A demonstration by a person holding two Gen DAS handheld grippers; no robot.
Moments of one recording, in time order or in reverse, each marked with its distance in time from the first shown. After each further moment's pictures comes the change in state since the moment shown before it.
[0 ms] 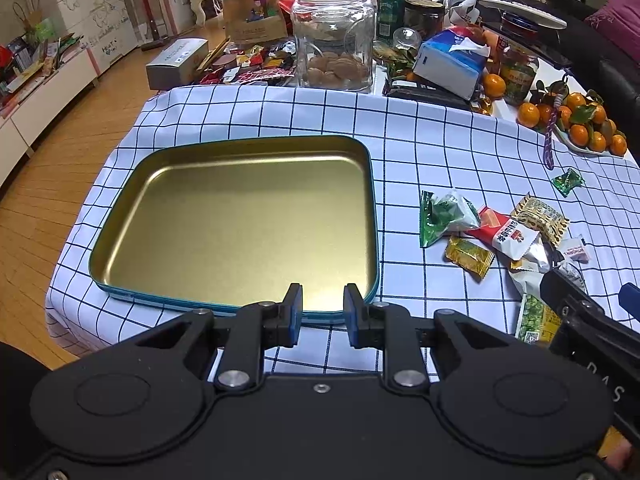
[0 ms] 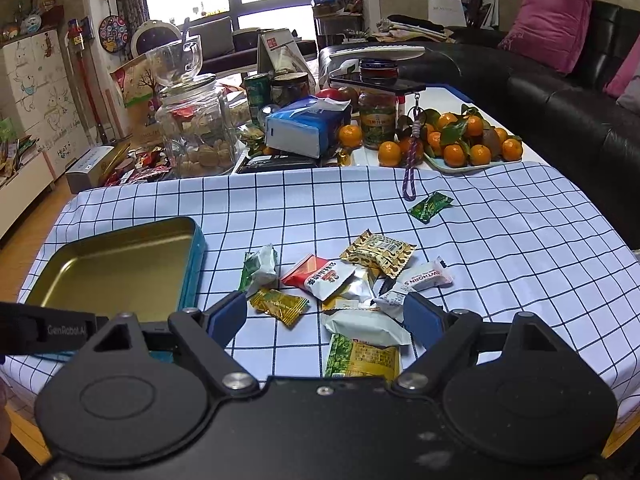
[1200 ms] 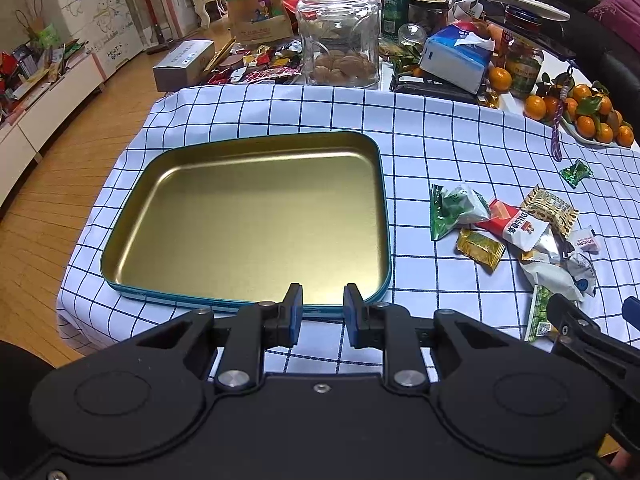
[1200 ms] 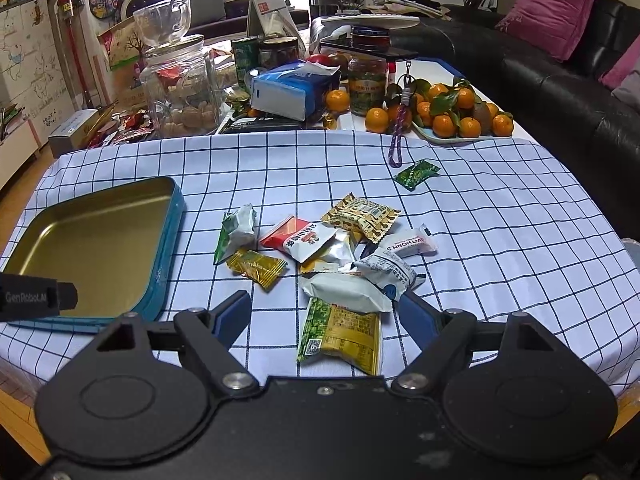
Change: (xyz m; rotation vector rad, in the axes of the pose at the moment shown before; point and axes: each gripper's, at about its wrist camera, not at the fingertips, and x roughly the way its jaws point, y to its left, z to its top) left arm -0.001 0.001 -0.004 0.019 0.001 0.033; right arm 0.010 0.001 -0.010 -0.045 0.094 -0.060
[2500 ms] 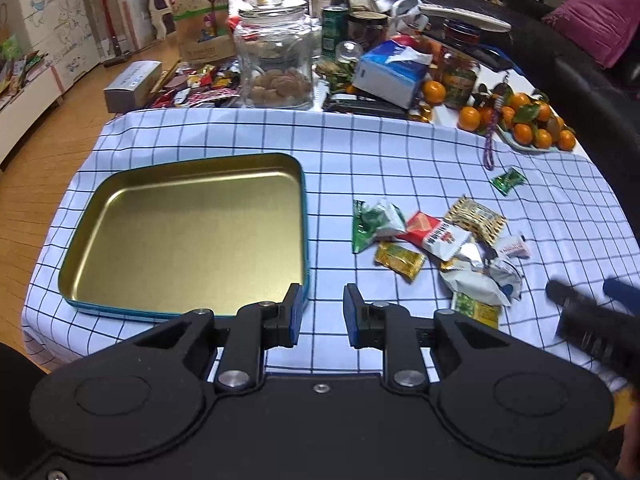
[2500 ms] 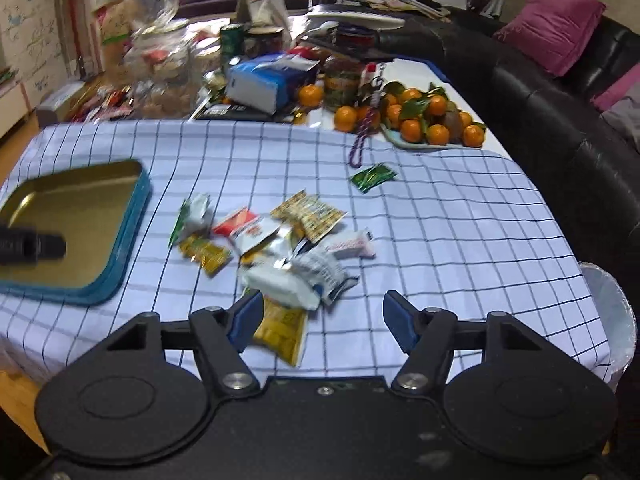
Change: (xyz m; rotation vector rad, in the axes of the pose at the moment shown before) left arm -0.024 -0.031 0.007 0.045 -0.028 -0.145; right arm -0.015 -0.050 0.021 -0.038 0.033 -0.063
